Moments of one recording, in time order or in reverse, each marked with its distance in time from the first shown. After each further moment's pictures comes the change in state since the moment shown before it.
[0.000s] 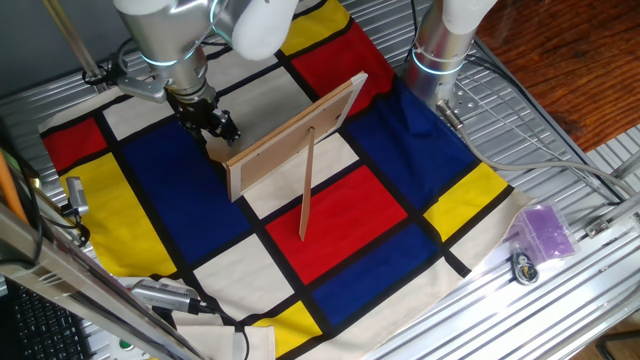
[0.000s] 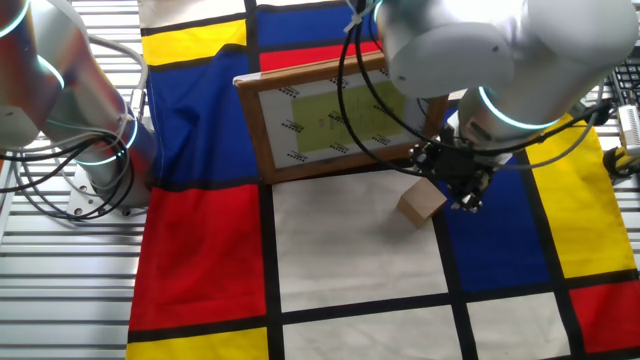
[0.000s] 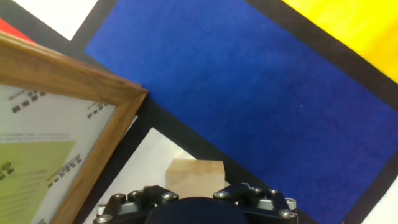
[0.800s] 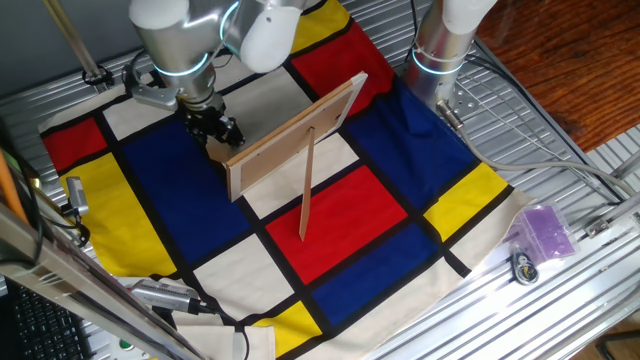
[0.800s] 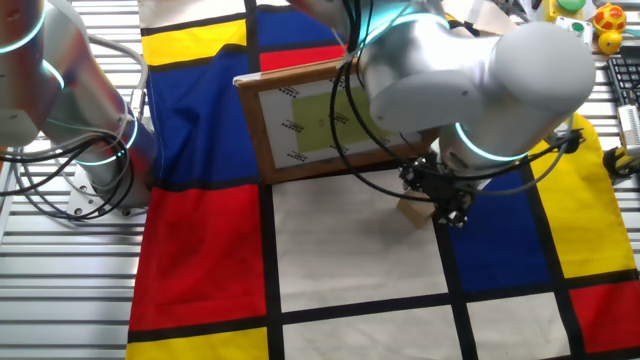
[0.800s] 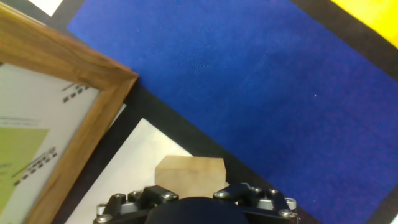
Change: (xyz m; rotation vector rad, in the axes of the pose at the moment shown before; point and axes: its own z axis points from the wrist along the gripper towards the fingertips) arm 0.009 -0.003 0.040 0.005 -0.017 0.015
